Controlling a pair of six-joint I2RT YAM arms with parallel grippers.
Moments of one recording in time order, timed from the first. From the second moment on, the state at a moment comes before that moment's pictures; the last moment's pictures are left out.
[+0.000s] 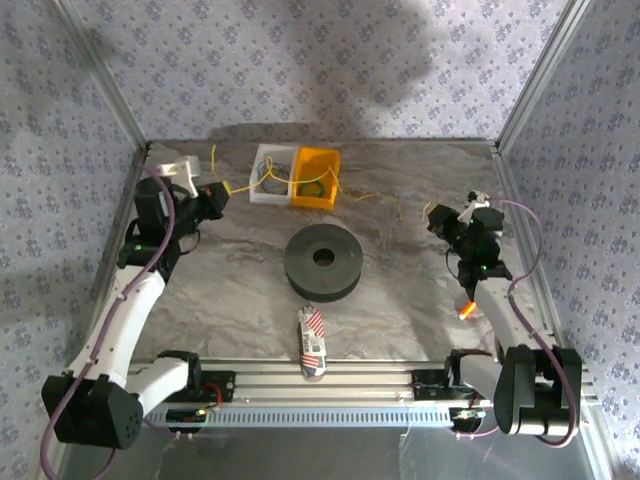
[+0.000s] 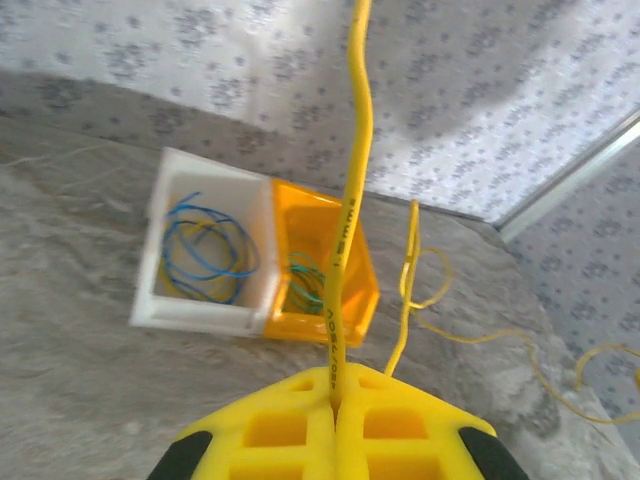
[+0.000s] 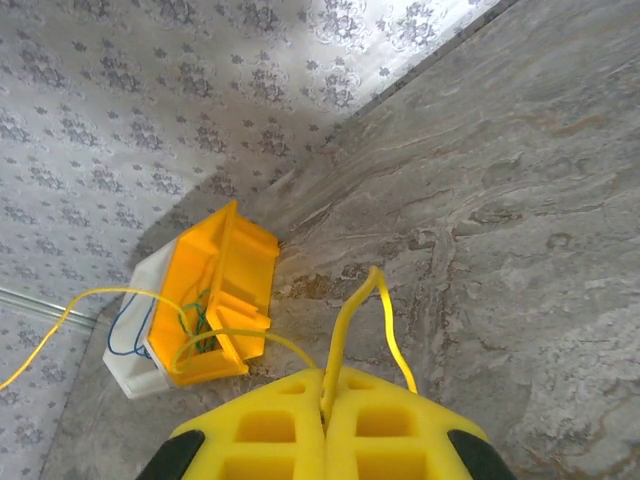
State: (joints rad) left arm -0.15 1.05 0.94 -0.18 0.34 -0.47; right arm -0.02 1.11 0.57 0.22 -0.29 0.67
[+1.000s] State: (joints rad) left arm 0.04 0.85 1.07 -0.33 0.37 -0.43; right arm -0.23 1.15 0.47 0.24 -0.10 0.72
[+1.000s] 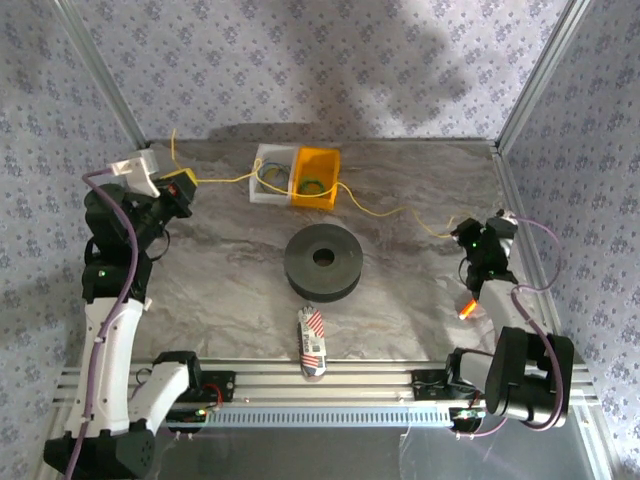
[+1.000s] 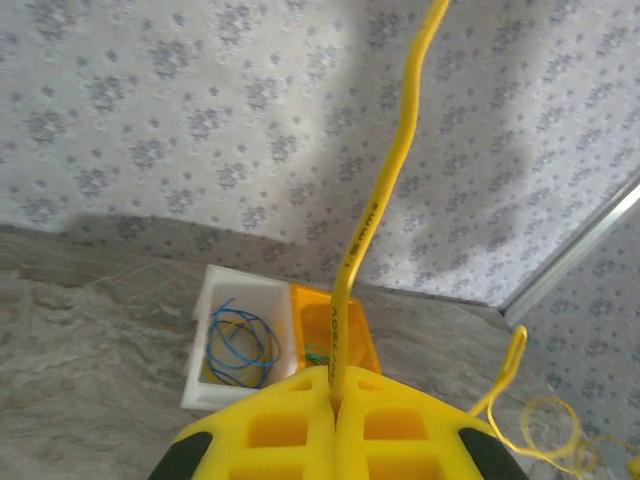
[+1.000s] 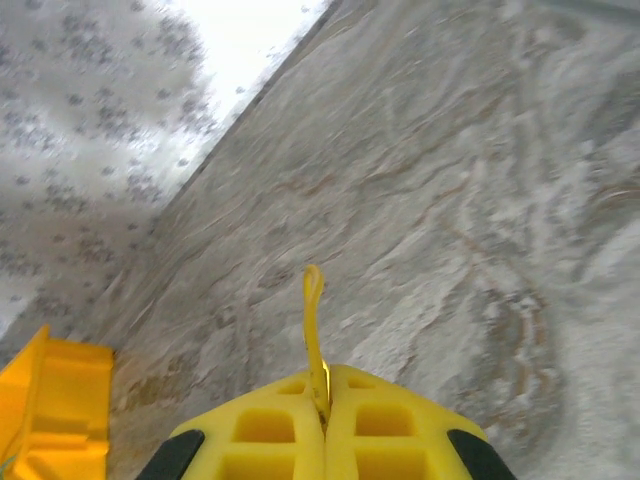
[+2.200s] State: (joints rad) left arm 0.69 0.97 1.37 -0.71 0.75 -0.48; right arm -0.55 1.27 0.45 0.27 -0.54 0.73
